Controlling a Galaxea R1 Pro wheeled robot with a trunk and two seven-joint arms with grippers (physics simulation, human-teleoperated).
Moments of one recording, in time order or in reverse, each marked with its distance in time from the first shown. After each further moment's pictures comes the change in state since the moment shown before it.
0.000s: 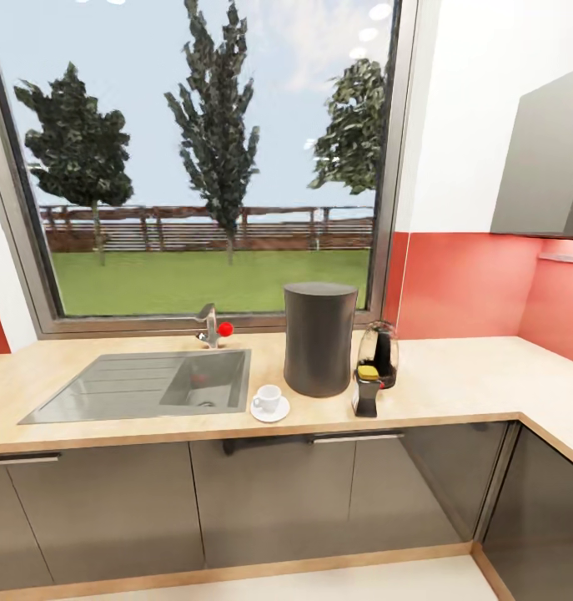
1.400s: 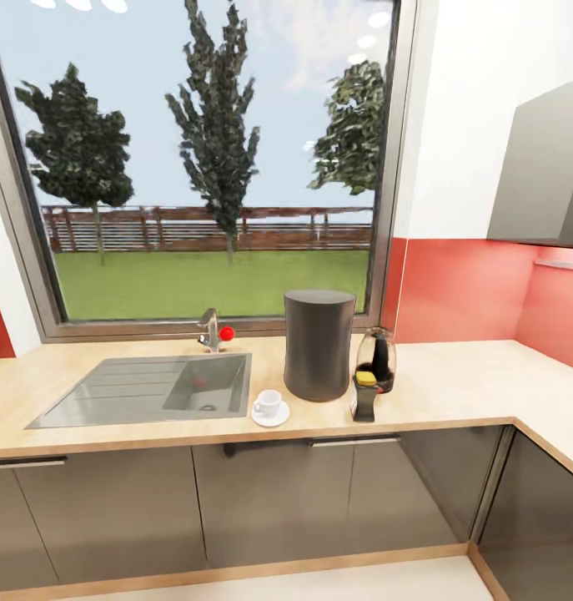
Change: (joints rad) left arm 0.000 0.000 0.013 0.002 0.015 0.014 0.014; right arm -0.002 0.059 -0.032 -0.029 -0.007 -0.021 -0.091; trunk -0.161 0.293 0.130
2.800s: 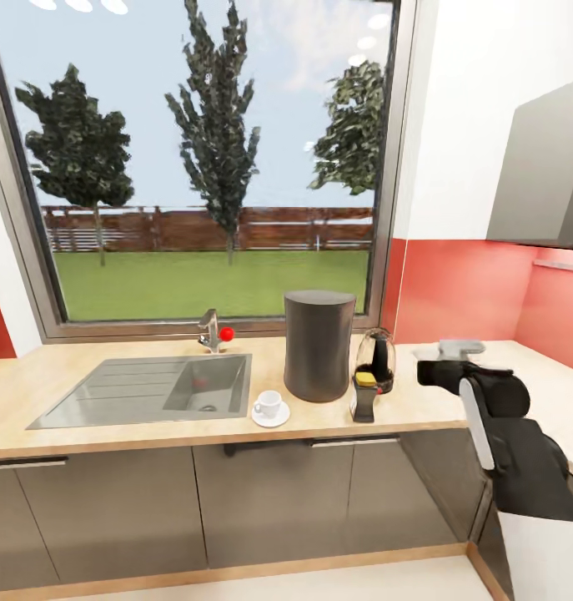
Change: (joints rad) left arm 0.000 -0.001 -0.011 0.000 -0.009 -0.017 -0.001; right arm -0.360 -0.070 -0.070 -1.518 -0.125 1.260 0.054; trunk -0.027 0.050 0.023
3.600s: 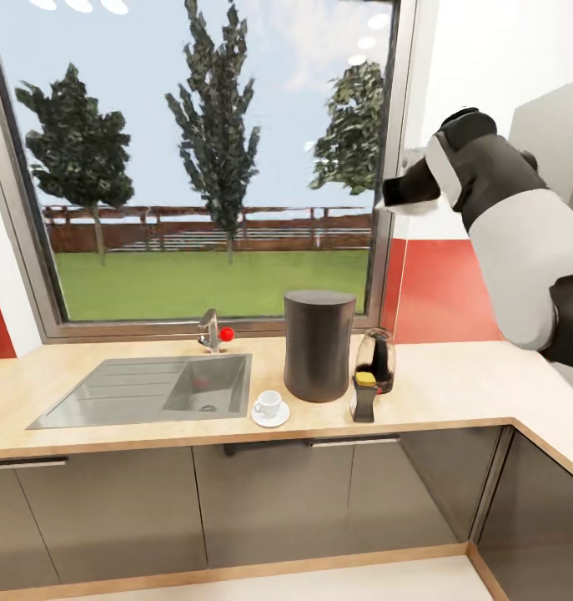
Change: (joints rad) left arm 0.000 0.000 0.003 0.000 0.002 -0.003 0.001; right arm -1.198 0.099 0.277 1.077 0.013 0.001 0.098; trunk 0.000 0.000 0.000
